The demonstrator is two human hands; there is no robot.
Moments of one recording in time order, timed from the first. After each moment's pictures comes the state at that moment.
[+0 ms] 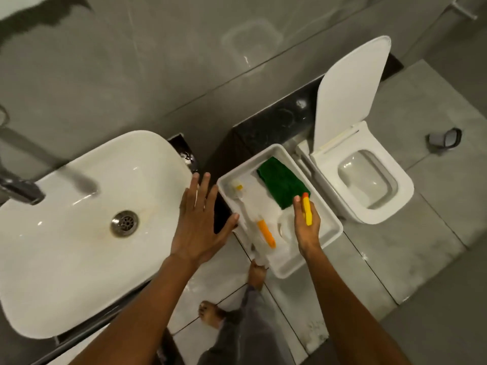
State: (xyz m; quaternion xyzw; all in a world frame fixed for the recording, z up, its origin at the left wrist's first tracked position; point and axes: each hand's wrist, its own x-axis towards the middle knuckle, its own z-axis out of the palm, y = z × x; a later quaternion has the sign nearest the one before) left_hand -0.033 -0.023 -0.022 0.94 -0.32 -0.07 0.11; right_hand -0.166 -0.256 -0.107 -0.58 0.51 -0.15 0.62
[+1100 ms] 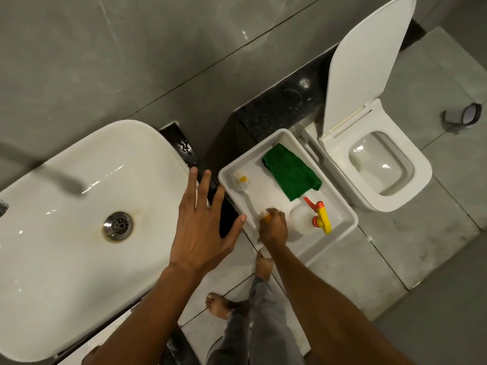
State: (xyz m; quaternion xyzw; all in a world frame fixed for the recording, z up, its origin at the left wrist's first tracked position) left_hand -0.030 -0.024 -0.031 0.94 -0.32 -0.07 0.06; right_hand -0.123 -0.177 -0.184 -0.72 0.51 0.14 0.45
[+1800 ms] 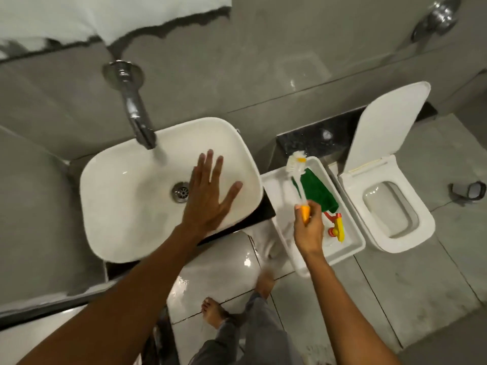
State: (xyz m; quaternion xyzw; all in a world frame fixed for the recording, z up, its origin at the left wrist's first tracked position) left_hand -0.020 0.084 0.026 0.94 -0.23 0.01 0.25; right_hand -0.156 -0.143 -0.036 -0.76 0.41 -0.09 0.49
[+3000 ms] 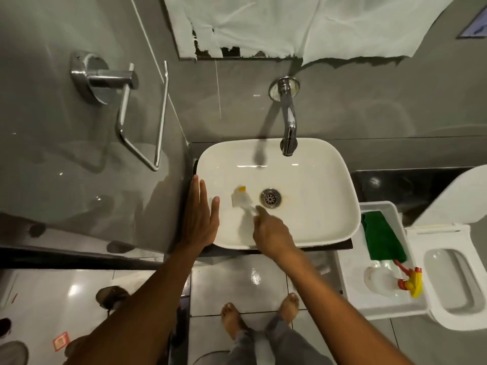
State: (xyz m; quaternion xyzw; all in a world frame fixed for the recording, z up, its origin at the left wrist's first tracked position) left_hand -0.021 0.331 -0.023 0.96 0.04 0.01 0.29; right_hand -0.051 0.141 0.070 -0.91 0.12 0.28 0.28
